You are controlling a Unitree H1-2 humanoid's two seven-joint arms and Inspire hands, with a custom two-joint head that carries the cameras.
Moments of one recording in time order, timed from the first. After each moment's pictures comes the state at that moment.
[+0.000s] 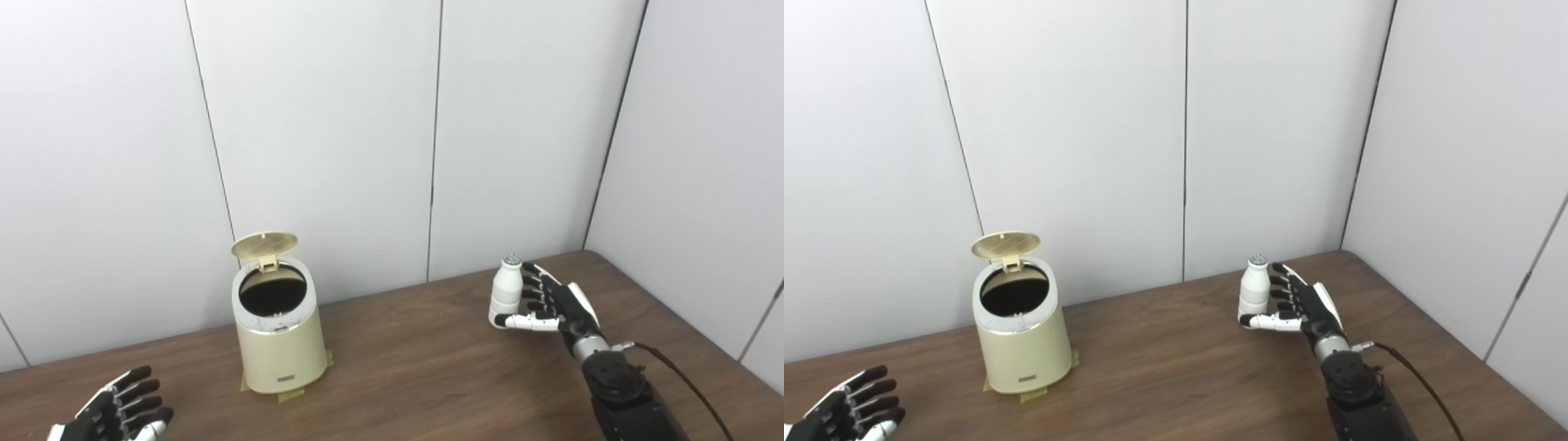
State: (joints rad) left arm -0.22 0.19 0.09 0.00 -0.04 0.13 -0.09; right arm -0.40 -0.43 -0.21 0.45 -0.07 0.07 -0.04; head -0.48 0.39
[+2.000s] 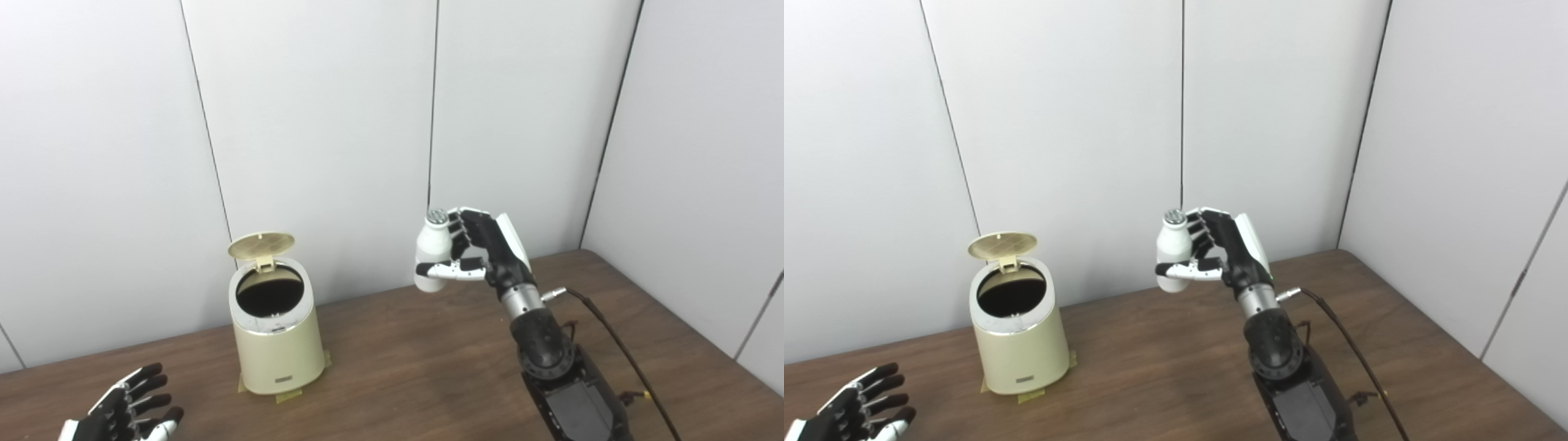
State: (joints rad) left arm -0.22 0.18 0.04 0.01 0.01 0.09 -0.09; right arm -0.51 -0.32 -0.03 0.07 -0.27 0.07 -0.14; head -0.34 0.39
